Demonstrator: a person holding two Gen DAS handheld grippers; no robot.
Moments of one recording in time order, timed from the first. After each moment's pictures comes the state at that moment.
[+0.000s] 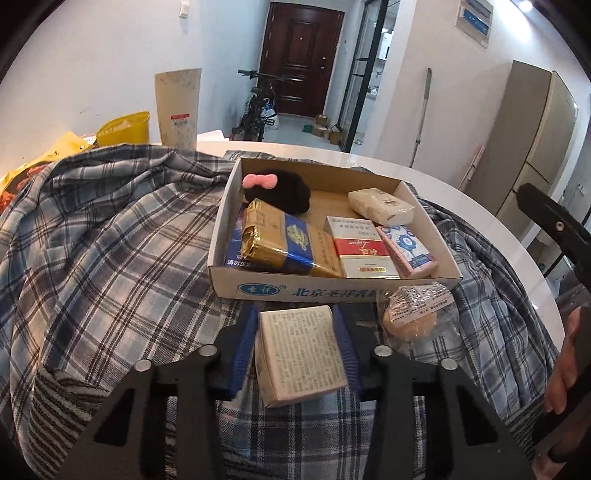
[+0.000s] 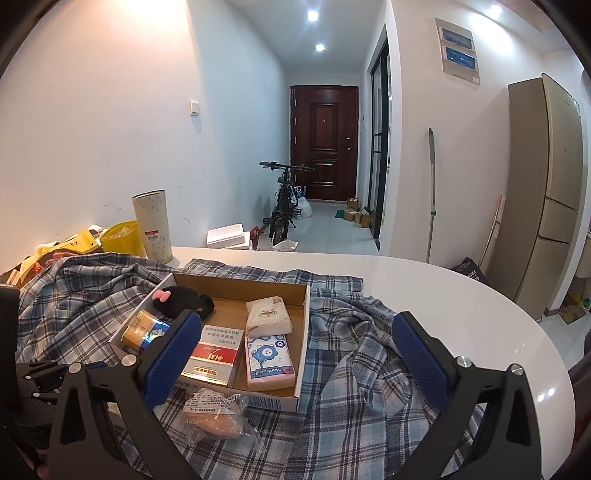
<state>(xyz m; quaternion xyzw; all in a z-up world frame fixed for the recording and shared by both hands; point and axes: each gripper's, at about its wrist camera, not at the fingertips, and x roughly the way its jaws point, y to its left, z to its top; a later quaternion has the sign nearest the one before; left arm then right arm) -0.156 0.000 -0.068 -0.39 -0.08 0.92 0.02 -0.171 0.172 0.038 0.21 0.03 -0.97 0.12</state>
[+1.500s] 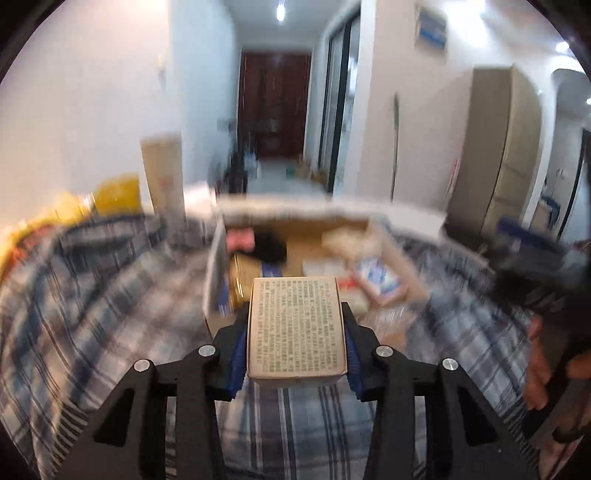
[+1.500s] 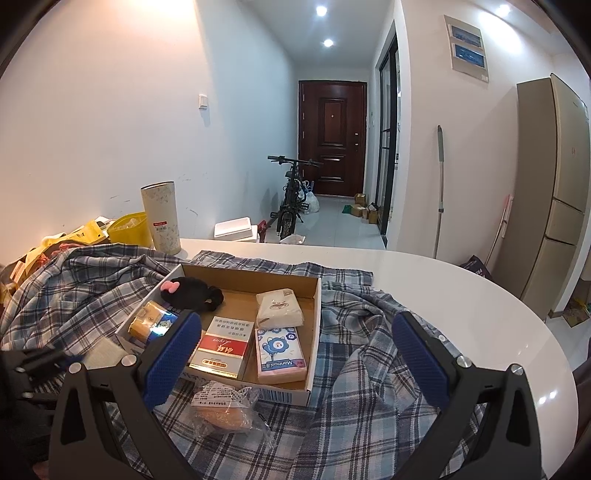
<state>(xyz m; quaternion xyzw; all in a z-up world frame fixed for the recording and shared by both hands) -0.119 0.012 -0.034 -0.27 -0.03 0.96 0.04 -0.169 0.166 0.032 0.22 0.04 -0.97 0.13</state>
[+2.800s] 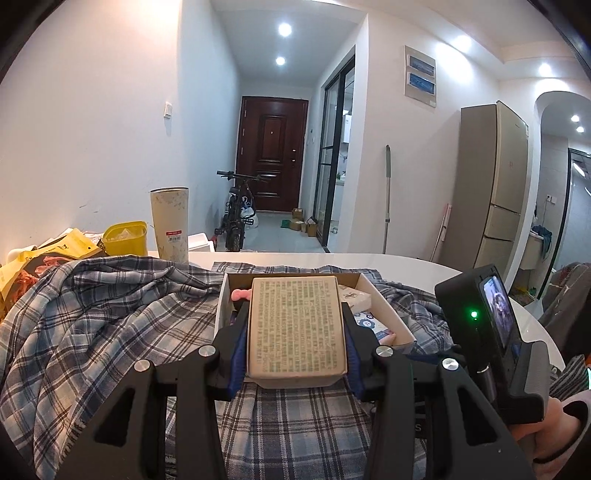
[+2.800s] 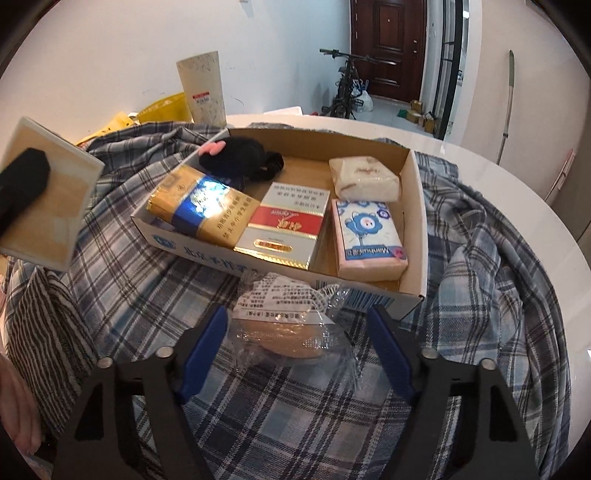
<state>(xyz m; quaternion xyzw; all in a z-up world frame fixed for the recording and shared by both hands) -0.101 0.006 -0.019 -0.19 -0.04 0.98 0.05 -0.195 0.117 -0.052 0.44 0.08 -0.87 0.21</state>
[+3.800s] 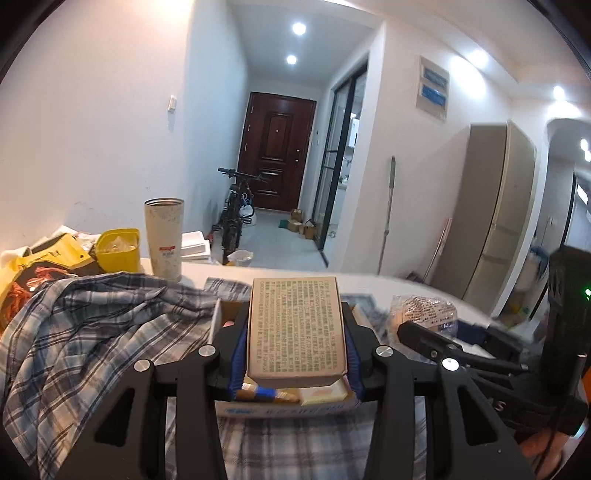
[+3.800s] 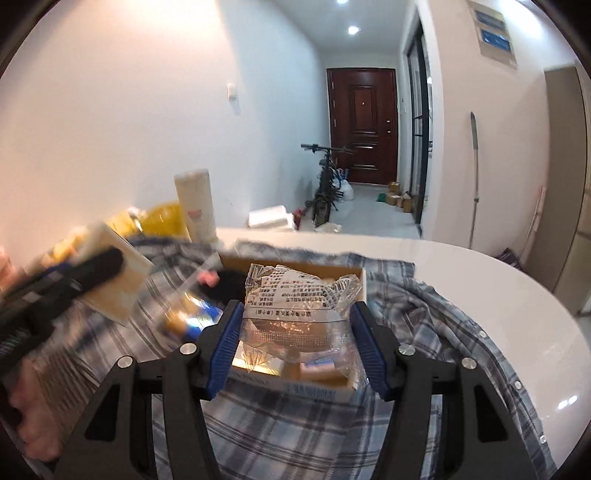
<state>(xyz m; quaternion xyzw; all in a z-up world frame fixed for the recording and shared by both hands) -0.139 0.002 0.037 -0.19 -0.09 0.97 0.06 -0.178 0.152 0.047 0.25 -0.01 -0.94 0.22</state>
